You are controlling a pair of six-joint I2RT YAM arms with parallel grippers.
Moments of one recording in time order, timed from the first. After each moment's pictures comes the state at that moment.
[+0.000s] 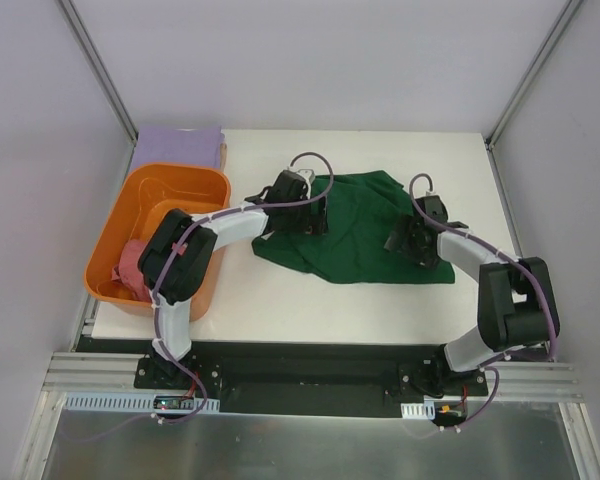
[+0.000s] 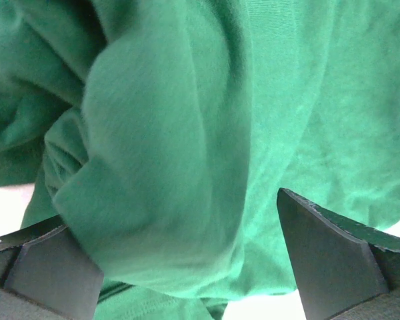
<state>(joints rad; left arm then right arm) -0.61 1.94 1.26 -0.14 0.12 -0.46 0.21 1.54 0.83 -0.39 0.09 0.58</state>
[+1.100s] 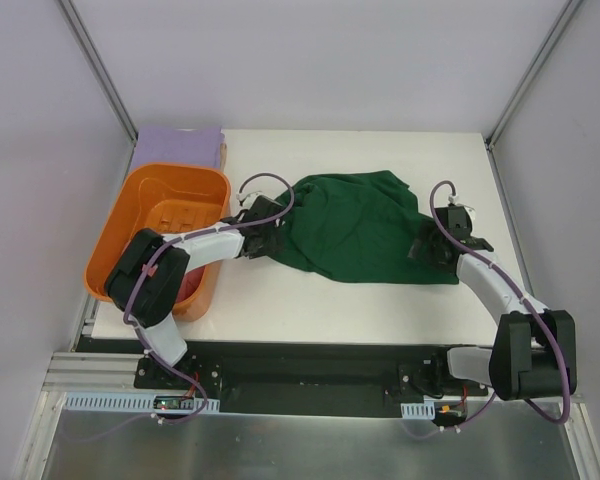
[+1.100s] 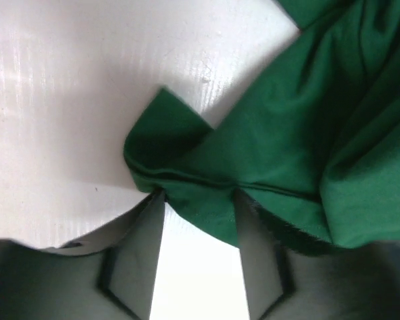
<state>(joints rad) -0.58 1.70 0.96 -0.27 -0.20 -0.77 0.11 1.26 0.72 -0.47 0.25 0.42</state>
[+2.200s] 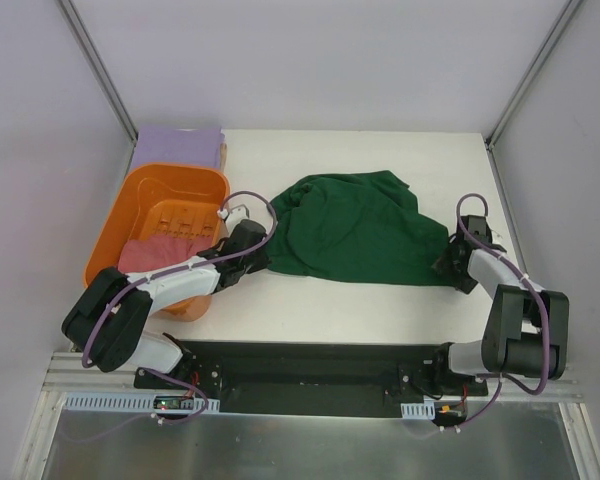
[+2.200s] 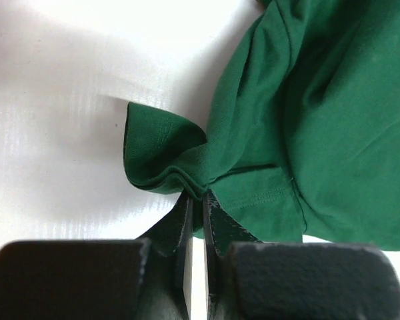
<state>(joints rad) -0.63 1.40 0.64 -0.05 -0.28 -0.85 -0.11 1.36 0.66 -0.48 0.24 0.56</state>
